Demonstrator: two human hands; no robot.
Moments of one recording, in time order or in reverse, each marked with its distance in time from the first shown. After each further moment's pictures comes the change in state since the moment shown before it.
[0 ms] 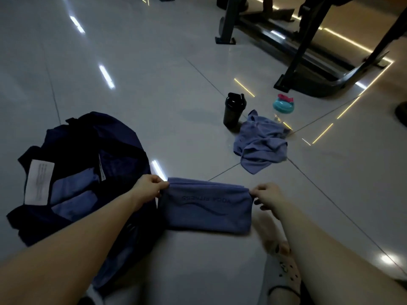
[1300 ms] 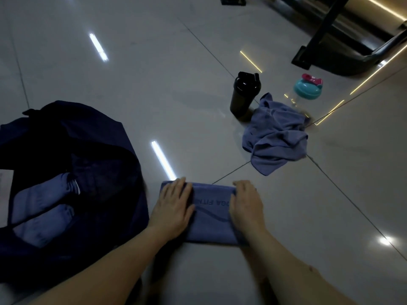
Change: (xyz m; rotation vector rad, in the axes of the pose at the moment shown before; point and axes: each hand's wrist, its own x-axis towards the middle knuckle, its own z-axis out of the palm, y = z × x) left_hand 0.051 -0.057 0.098 0.913 0.076 0.578; right_hand 0.067 0.024 0.110 -0.680 0.349 -0.531
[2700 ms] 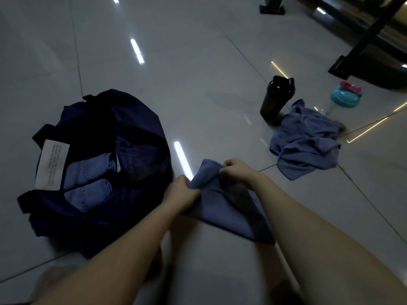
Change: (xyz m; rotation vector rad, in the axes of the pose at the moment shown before) left_hand -0.008 -0.005 -0.068 -0.626 -0.103 -0.714; right_hand 0.091 -0.096 -0.031 0.478 -0.704 0.024
